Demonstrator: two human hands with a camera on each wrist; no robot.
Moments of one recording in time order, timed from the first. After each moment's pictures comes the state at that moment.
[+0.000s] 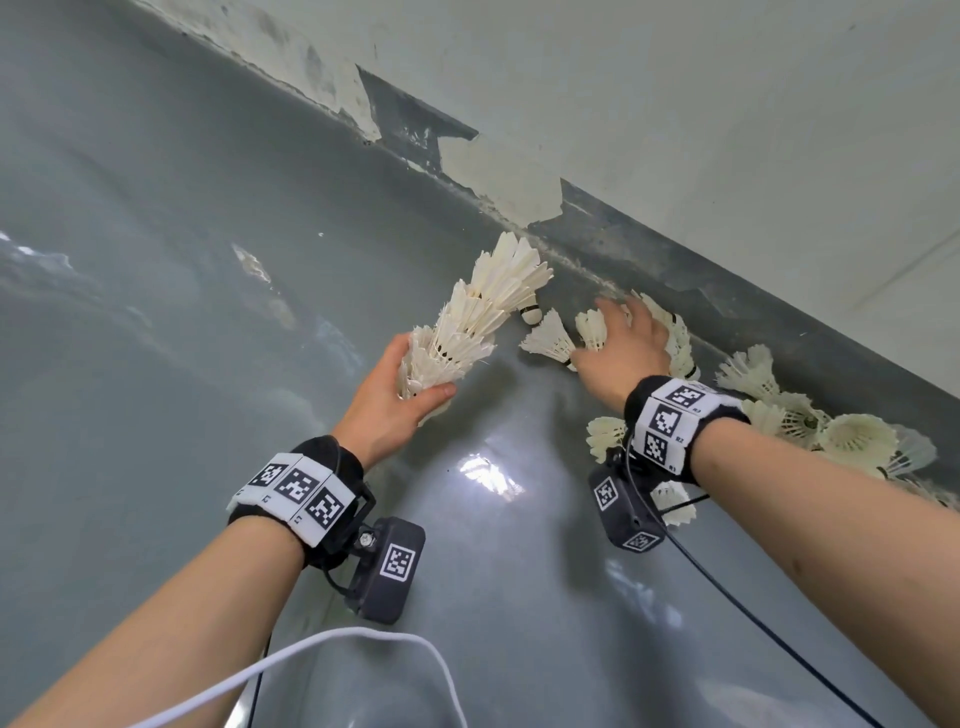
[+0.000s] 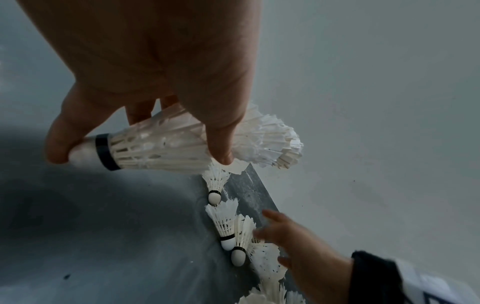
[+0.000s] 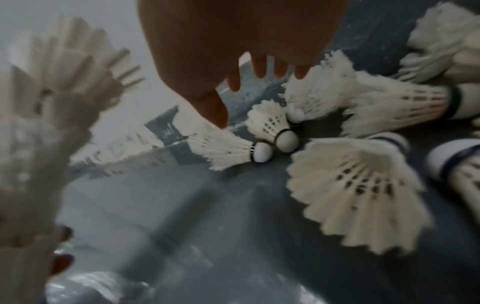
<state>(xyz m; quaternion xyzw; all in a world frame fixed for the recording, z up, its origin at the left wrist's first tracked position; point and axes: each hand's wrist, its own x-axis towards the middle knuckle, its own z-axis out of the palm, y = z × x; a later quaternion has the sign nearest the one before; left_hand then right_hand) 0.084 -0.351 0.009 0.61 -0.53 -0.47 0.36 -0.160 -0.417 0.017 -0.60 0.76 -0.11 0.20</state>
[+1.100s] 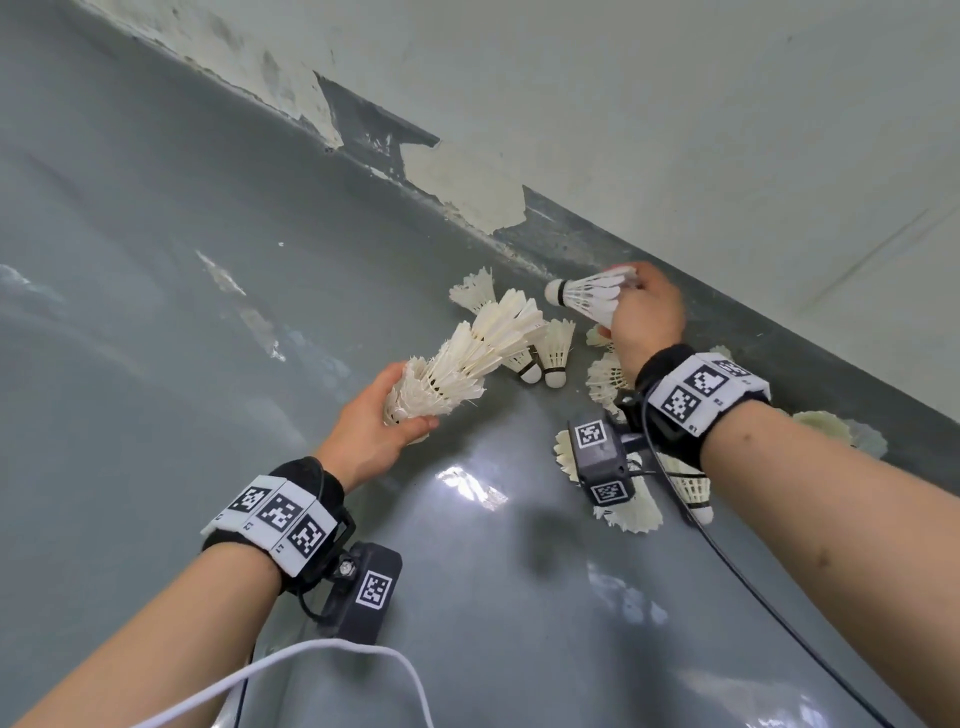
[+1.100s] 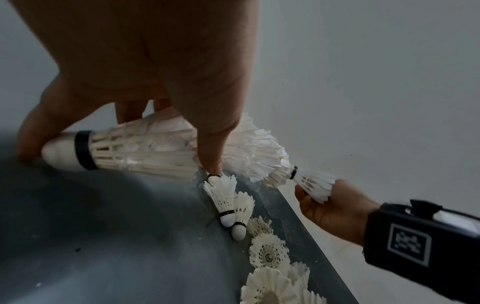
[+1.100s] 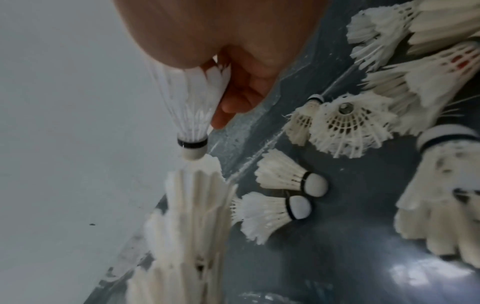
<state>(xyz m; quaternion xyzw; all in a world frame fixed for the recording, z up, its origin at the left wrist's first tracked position) 0.070 -0.349 0.002 0.64 -0.55 -0.46 0.27 -0.181 -0.442 0.047 -0.40 0.72 -0.45 0.35</state>
